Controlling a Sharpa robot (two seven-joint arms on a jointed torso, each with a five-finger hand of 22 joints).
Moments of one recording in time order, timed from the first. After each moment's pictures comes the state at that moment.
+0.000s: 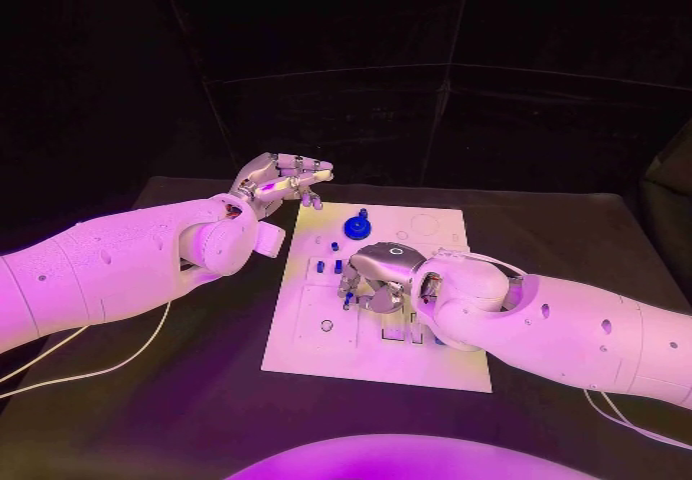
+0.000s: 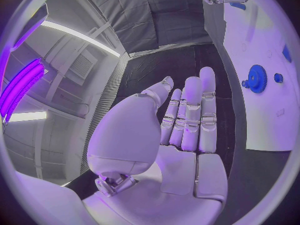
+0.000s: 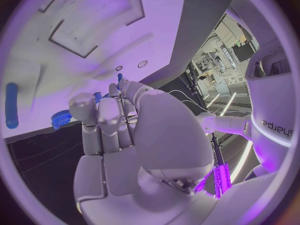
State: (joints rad) left arm 1.23 -0.78 -0.10 1.36 -0.04 -0.20 0.42; left_hand 1.36 -0.07 0.33 0.00 0.05 0.98 0.20 0.16 0.07 0.93 0.13 0.35 0.07 1.19 0.04 0.99 0.48 0.18 1.14 0.14 0.62 0.64; right arm 1.05 -0.60 -0.01 1.59 -1.67 -0.17 -0.14; right_hand 1.51 -0.11 0.49 0.05 0.09 1.11 0.15 0.07 0.07 1.18 0.08 0.12 0.07 1.47 -0.01 1.11 1.00 0.13 1.21 0.10 1.24 0.95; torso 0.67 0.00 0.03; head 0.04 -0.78
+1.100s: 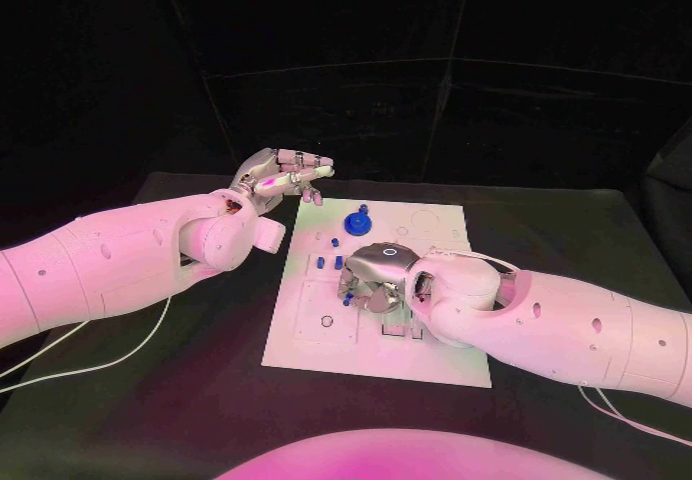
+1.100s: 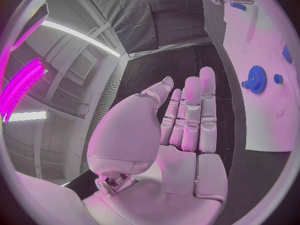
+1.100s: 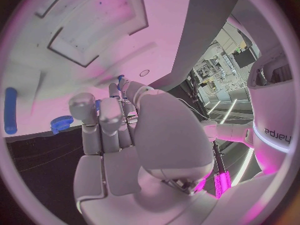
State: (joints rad) left arm 1.23 -0.78 -0.10 1.36 -0.04 -0.19 0.41; left_hand 1.36 -0.07 0.33 0.00 0.05 0.98 0.20 0.16 0.07 0.93 0.13 0.35 0.07 1.19 0.04 0.99 0.48 0.18 1.14 0.14 0.62 0.64; right arm 1.04 -0.58 -0.01 1.57 -1.72 -0.11 -0.16; right_hand 1.51 -0.11 0.49 0.05 0.09 1.11 0.15 0.07 0.07 1.18 0.08 0.12 0.07 1.47 -0.01 1.11 1.00 0.13 1.21 0.10 1.24 0.95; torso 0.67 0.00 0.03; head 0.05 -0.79
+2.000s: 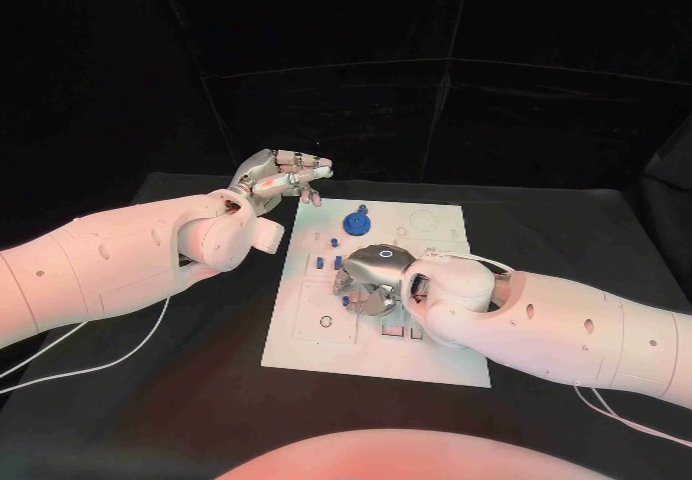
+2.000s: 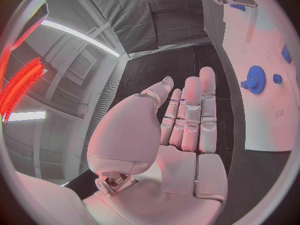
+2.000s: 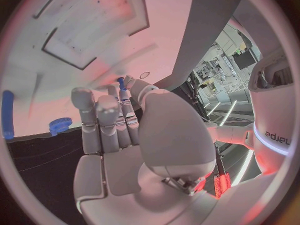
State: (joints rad) left arm 1.23 -0.78 -0.10 1.35 -0.04 -0.19 0.40; left_hand 1.36 -0.07 0.33 0.00 0.05 0.98 0.20 0.16 0.07 0.93 0.13 0.35 0.07 1.19 0.04 0.99 0.48 0.18 1.14 0.14 0.62 0.64; right arm 1.04 -0.56 -0.02 1.56 -1.74 -0.11 -0.16; right_hand 1.40 -0.16 0.42 0.05 0.11 0.98 0.18 0.06 0.06 1.03 0.12 0.07 0.06 1.42 0.03 0.99 0.84 0.15 1.09 0.13 1.13 0.77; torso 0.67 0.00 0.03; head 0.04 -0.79
